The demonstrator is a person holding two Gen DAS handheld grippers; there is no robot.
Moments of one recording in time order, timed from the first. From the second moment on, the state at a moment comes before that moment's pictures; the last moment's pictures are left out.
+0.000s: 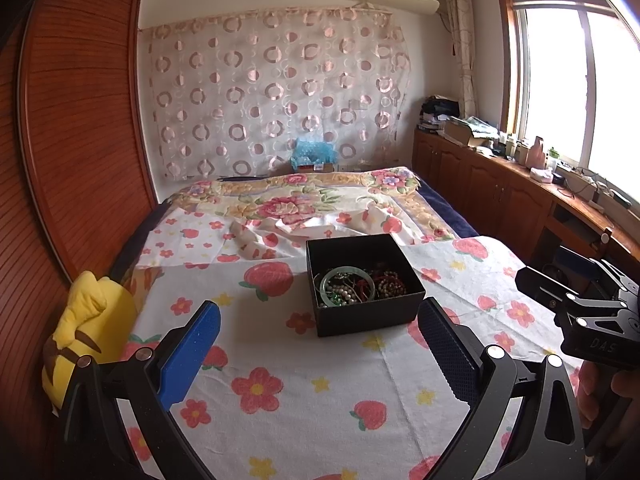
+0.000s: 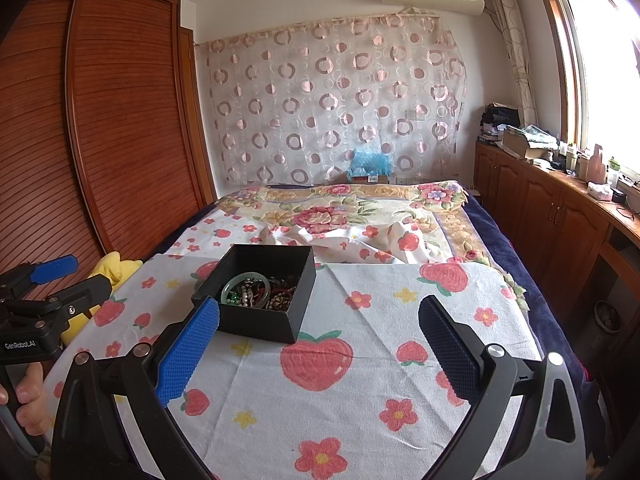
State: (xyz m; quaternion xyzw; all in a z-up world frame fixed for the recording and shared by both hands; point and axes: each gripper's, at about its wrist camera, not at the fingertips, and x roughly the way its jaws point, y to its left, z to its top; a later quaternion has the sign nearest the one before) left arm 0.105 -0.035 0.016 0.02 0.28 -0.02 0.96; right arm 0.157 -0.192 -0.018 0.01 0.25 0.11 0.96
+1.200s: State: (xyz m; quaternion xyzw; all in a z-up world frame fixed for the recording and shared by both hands) left arm 0.107 -0.044 0.021 0.02 0.28 -0.02 0.96; right arm 0.156 -0.188 -0.019 0.01 0.24 0.11 0.96
